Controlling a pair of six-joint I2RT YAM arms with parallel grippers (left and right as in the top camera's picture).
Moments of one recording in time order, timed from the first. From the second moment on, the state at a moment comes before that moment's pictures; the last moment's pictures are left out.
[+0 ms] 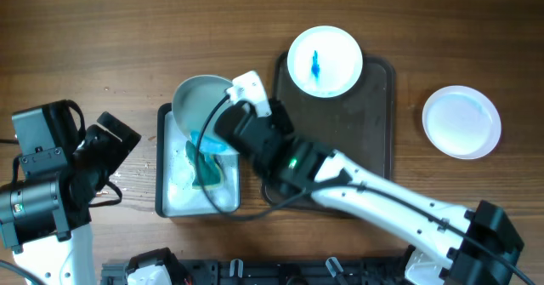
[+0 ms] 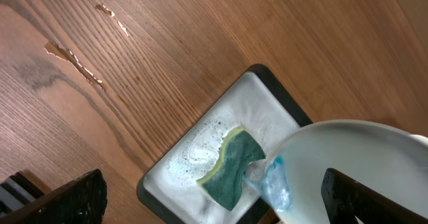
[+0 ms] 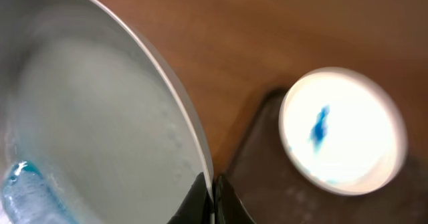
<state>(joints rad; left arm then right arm) 0.25 0.99 1.26 -1.31 -0.03 -0.65 1.03 1.62 1.28 -0.44 0.64 0.29</state>
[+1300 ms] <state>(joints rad) 0.25 1.00 1.26 -1.31 -0.03 -0.65 1.21 1.62 1.28 -0.12 1.21 -0.31</state>
